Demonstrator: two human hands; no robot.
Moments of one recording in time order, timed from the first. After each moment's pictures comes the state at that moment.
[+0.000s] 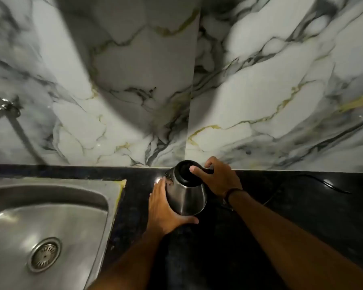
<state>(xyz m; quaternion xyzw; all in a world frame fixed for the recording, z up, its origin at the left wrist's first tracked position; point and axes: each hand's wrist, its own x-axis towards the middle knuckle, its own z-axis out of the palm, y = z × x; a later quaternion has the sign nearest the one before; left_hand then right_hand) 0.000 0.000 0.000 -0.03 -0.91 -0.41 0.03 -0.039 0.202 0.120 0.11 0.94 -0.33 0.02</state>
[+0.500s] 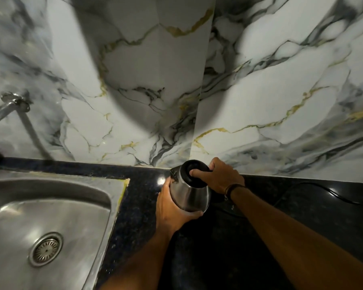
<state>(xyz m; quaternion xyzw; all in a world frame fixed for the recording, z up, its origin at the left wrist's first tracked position) -0.006 0.020 0.001 0.04 -0.85 -0.52 0.03 -0.057 0.192 0.139 0.12 0.95 -0.26 0.09</state>
